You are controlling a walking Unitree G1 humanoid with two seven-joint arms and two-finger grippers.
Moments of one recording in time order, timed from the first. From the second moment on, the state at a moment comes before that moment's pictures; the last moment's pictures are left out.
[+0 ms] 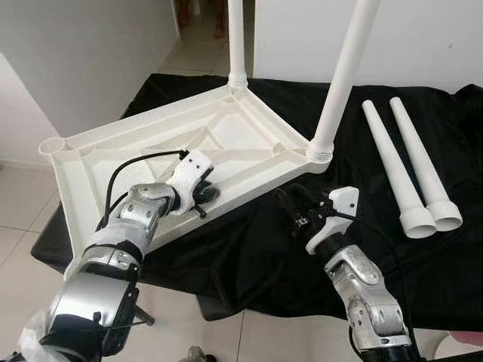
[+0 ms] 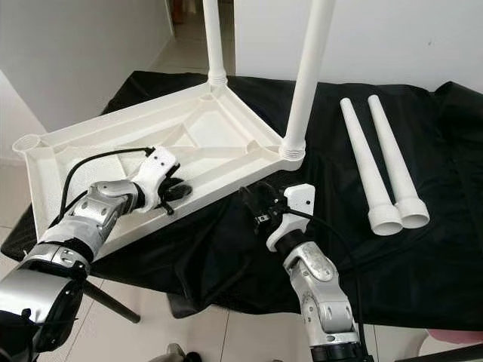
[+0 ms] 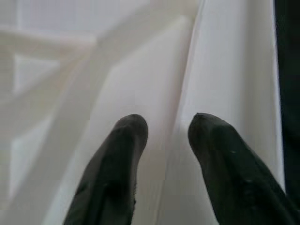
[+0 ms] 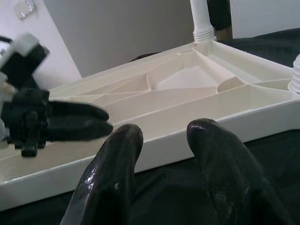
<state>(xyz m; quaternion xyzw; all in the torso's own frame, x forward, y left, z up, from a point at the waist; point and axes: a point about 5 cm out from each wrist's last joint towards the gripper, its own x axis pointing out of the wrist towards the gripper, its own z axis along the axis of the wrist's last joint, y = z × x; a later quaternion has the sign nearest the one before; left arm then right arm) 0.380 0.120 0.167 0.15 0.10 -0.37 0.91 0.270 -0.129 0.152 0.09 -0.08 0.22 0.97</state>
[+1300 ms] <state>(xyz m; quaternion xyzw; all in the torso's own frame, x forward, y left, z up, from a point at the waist) 0.345 0.282 0.184 0.29 0.14 -0.21 0.92 0.288 -0.131 0.149 0.07 -0.07 0.17 0.98</state>
